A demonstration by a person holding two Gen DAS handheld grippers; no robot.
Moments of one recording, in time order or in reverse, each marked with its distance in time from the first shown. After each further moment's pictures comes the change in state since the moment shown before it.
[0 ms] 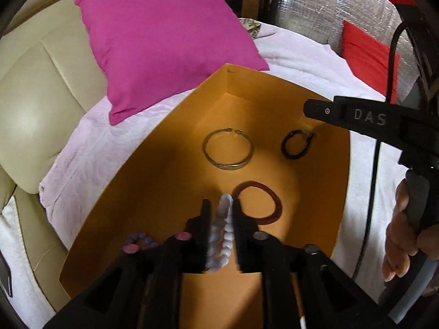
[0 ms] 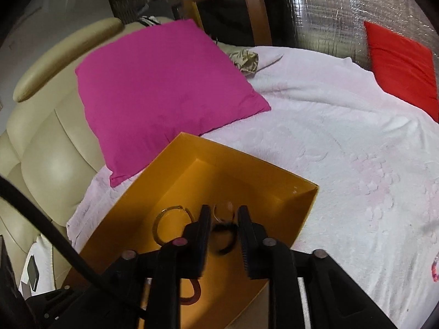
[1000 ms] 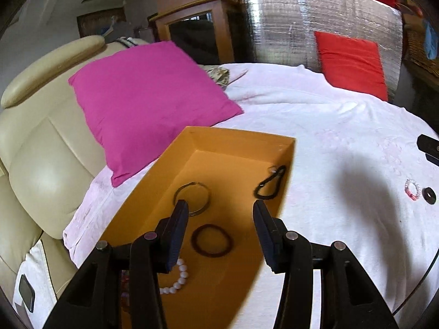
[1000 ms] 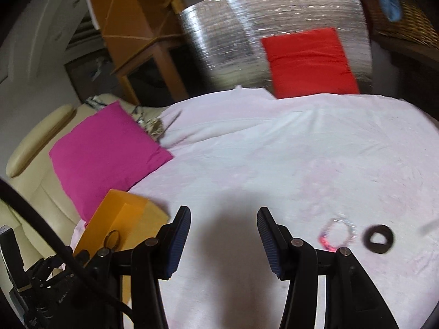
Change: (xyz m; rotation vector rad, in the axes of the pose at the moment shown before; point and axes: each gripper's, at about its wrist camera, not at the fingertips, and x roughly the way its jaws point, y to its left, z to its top) left arm -0.046 -0.094 0.002 0.182 -0.242 0.114; right arm -0.158 -0.181 -0.065 0.288 -0.260 -0.127
